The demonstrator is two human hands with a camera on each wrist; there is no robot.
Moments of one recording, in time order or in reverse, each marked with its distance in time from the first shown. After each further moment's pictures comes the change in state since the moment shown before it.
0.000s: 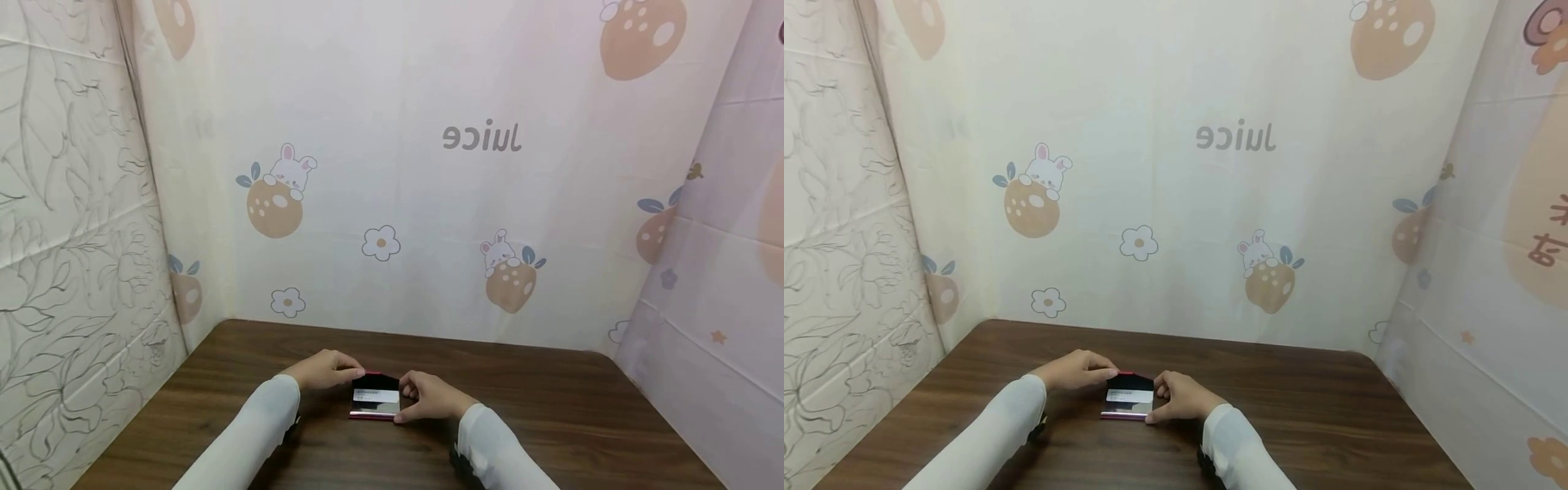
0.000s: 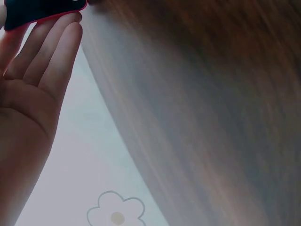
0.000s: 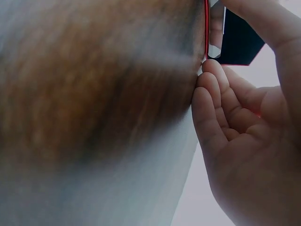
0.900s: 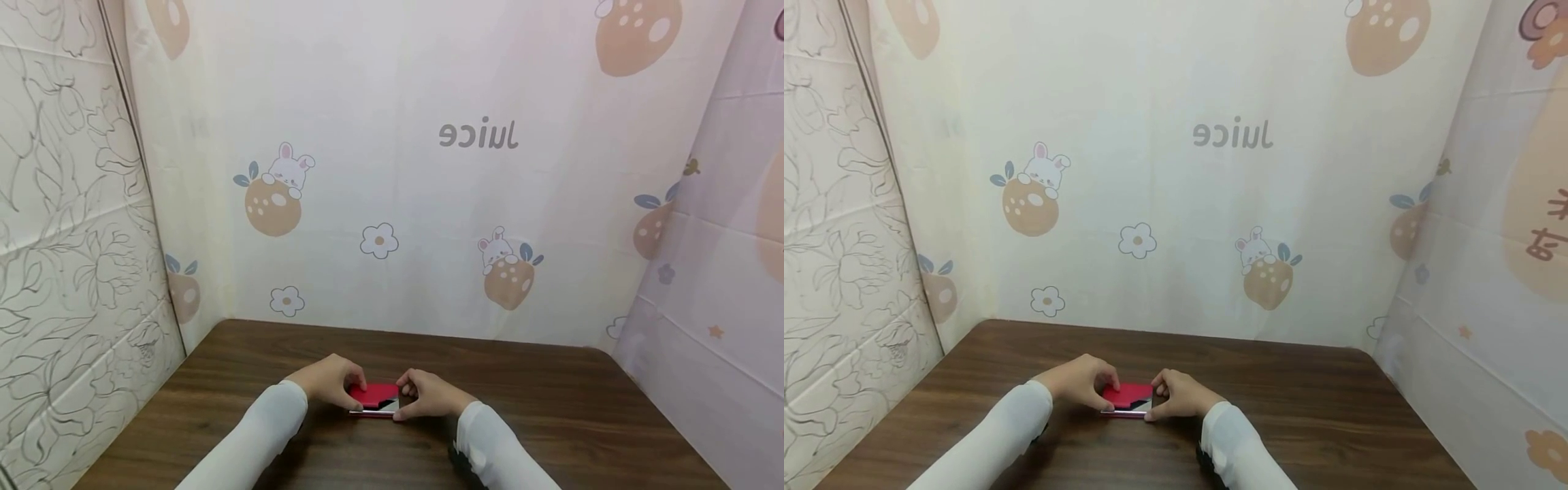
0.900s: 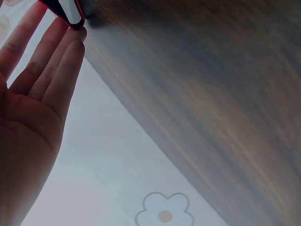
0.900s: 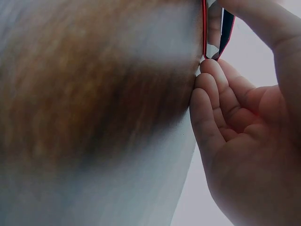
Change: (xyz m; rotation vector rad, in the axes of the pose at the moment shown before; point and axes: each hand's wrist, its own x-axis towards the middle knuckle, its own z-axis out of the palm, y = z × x) left_hand -0.001 0.014 0.017 0.218 -0.044 0.092; right_hand -0.003 -0.001 0.000 0.015 -0.031 0.039
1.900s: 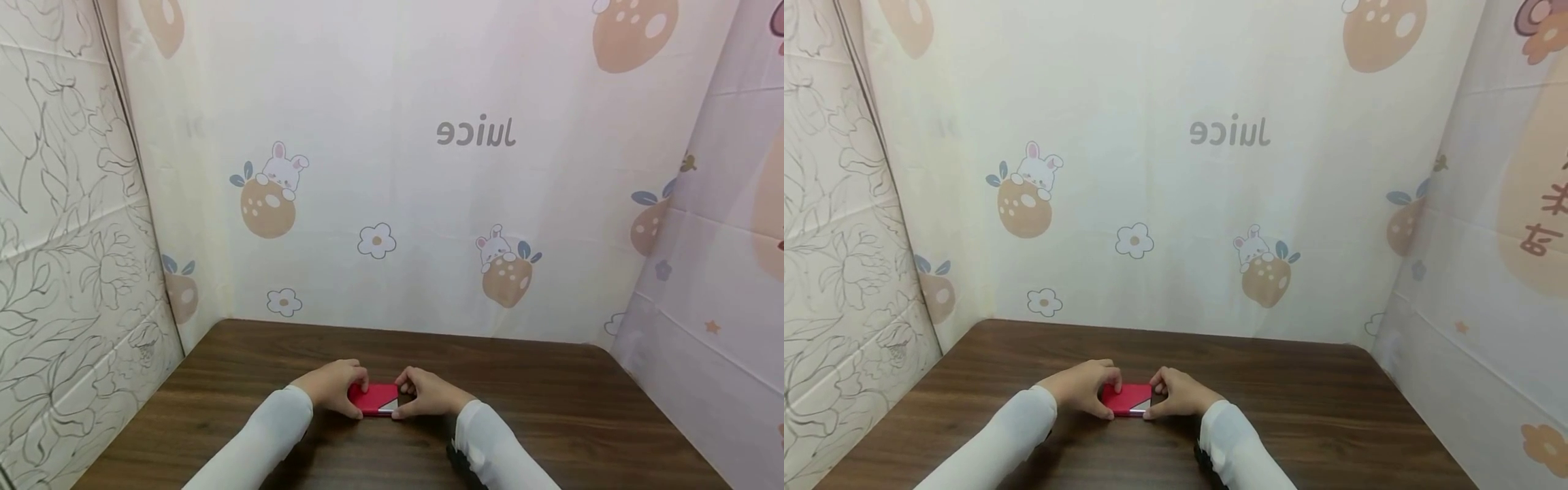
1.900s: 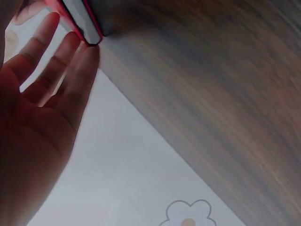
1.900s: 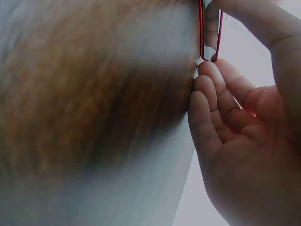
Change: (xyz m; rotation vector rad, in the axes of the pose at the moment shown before) left_hand 0.000 0.014 0.005 0.158 -0.017 -0.051; right_hand 0.002 -0.004 0.002 0.011 0.008 0.001
